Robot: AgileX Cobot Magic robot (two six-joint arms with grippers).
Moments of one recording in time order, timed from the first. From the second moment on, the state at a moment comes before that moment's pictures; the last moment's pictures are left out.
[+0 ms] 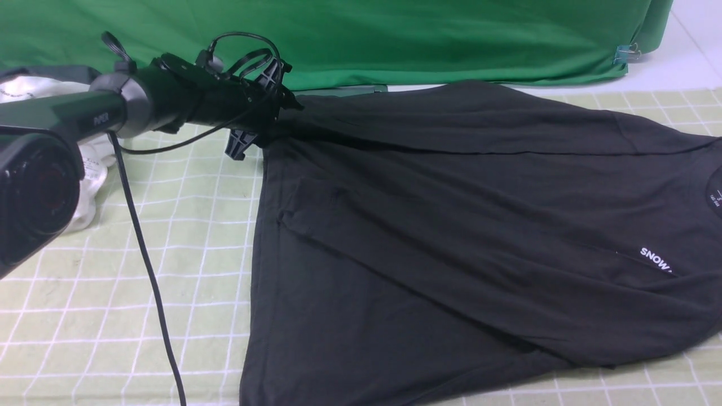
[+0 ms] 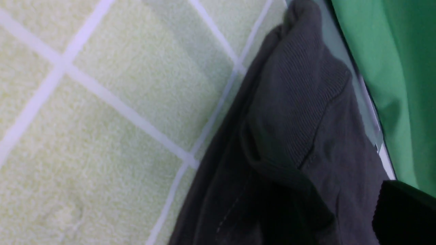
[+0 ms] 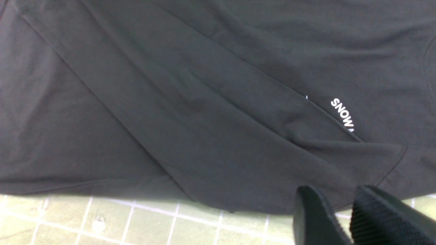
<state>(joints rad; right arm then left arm) 0.04 0.87 -0.87 0.32 0.93 -0.27 -0.06 2.35 -1.76 -0.99 0.38 -0.10</state>
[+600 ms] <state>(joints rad) 0.04 0.87 -0.87 0.32 0.90 -0.27 -0.06 2.34 -1.77 -1.03 0.45 0.04</state>
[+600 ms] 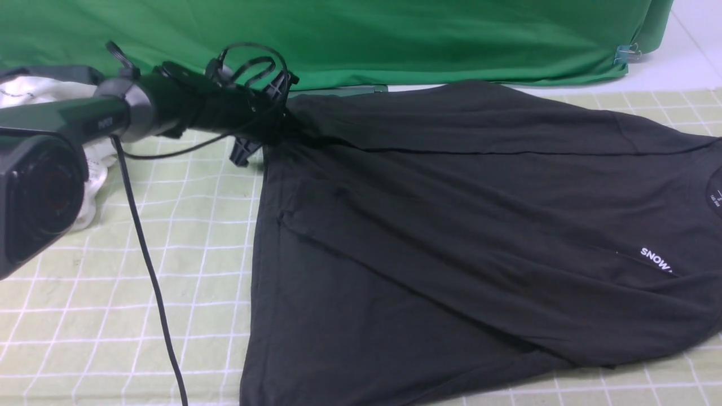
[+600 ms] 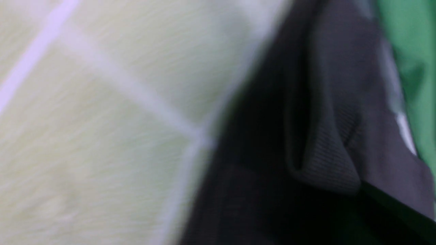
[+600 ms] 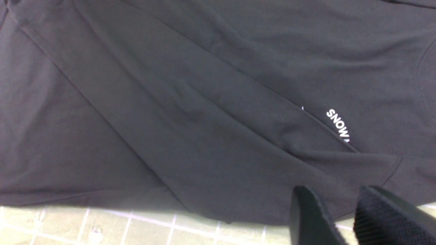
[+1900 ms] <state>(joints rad) 0.04 0.87 -0.87 0.32 0.89 -0.27 -0.26 1.69 -1.01 -0.38 0.51 -0.35</state>
